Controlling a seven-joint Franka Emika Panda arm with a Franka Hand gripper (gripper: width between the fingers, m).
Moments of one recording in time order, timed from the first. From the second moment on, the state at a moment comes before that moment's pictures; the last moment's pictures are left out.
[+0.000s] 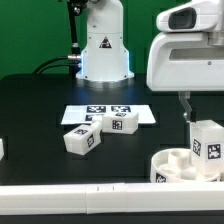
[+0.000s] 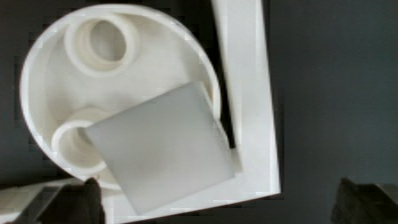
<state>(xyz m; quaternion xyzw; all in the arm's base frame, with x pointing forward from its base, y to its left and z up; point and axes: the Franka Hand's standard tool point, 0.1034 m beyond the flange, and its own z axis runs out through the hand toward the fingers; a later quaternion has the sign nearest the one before) 0.626 0.121 0.098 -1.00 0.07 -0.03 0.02</state>
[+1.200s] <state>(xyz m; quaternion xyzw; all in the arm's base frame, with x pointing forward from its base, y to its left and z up) 0.627 0.109 0.075 -0.93 0.37 -0.02 0.03</state>
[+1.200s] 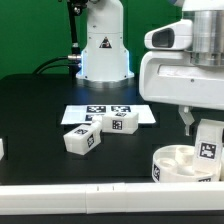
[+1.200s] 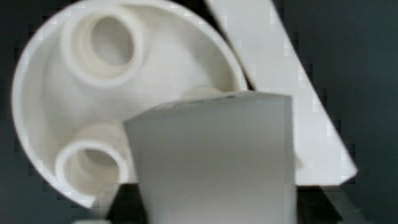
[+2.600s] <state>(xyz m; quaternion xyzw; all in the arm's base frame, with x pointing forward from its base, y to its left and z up) 0.635 0.120 0.076 -0.51 0.85 0.00 0.13</state>
